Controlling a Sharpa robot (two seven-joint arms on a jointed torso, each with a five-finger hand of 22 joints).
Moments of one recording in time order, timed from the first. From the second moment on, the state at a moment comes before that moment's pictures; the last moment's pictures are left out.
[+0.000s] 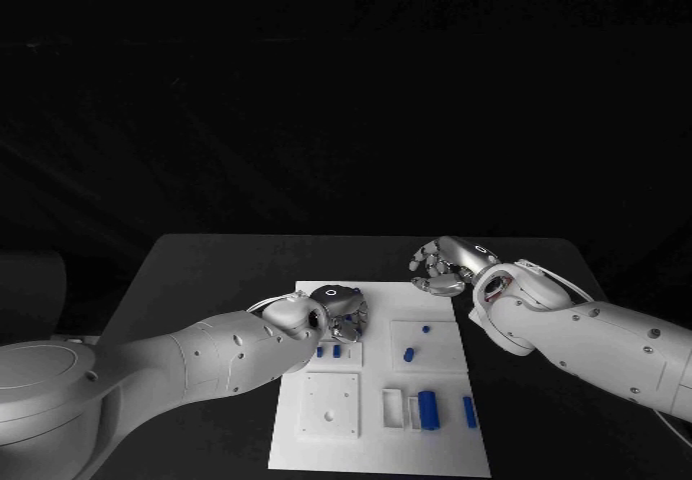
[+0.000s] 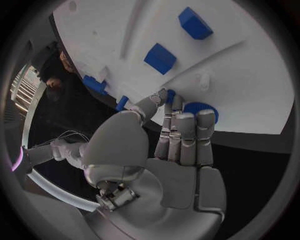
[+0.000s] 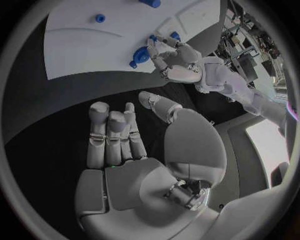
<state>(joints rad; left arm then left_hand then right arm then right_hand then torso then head) 1.12 -0.38 -0.21 0.97 -1.51 -0.32 0.02 1.17 -0.07 0.59 -0.28 0.13 1.00 0.11 0.32 0.52 1.26 0.04 0.15 0.19 1.27 -0.06 1.33 0.56 0.08 0.93 -0.13 1.38 0.84 1.13 -0.68 0.03 1.33 -1.42 -0.42 -0.15 1.05 -0.28 0.78 -0.14 0.30 0.95 0.12 0.26 0.53 0.93 0.02 1.24 0.80 1.20 -0.09 1.22 0.93 0.22 1.22 -0.04 0.90 1.31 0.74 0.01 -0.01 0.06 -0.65</state>
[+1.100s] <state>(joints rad) 1.11 -0.52 -0.15 1.11 -1.38 -0.35 0.04 1.17 -0.06 0.59 -0.28 0.14 1.01 0.11 0.32 0.51 1.27 0.03 0.15 0.20 1.28 -0.07 1.33 0.56 0.08 0.94 -0.13 1.39 0.84 1.13 -0.69 0.03 1.33 -1.42 -0.42 -0.15 1.05 -0.28 0.78 -0.14 0.30 0.95 0.13 0.26 0.53 0.93 0.02 1.24 0.80 1.20 -0.09 1.22 0.93 0.22 1.22 -0.04 0.90 1.31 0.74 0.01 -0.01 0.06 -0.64</state>
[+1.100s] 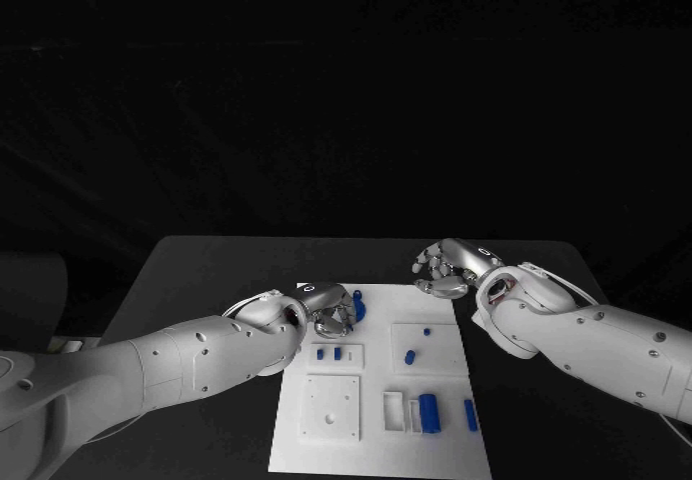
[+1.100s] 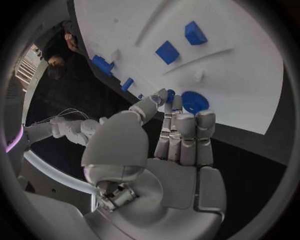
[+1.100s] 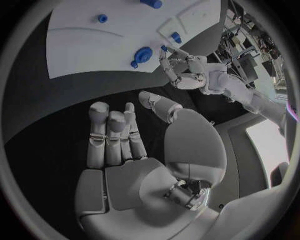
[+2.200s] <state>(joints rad) 1.11 -0.59 -0.15 1.13 -1.38 -0.32 0.02 1.17 -0.07 0.59 -0.28 0.13 1.01 0.11 0.32 0.51 1.27 0.03 0.15 0.19 1.28 -0.06 1.33 0.56 0.08 0.94 -0.13 1.39 0.84 1.13 -0.70 0.03 1.33 -1.42 -0.42 -0.15 1.05 -0.28 0.78 -0.14 0.30 0.95 0.12 0.26 0.53 0.93 0.02 1.24 0.80 1.20 -0.09 1.22 0.93 0.22 1.22 -0.04 0.90 1.31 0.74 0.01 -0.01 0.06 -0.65</state>
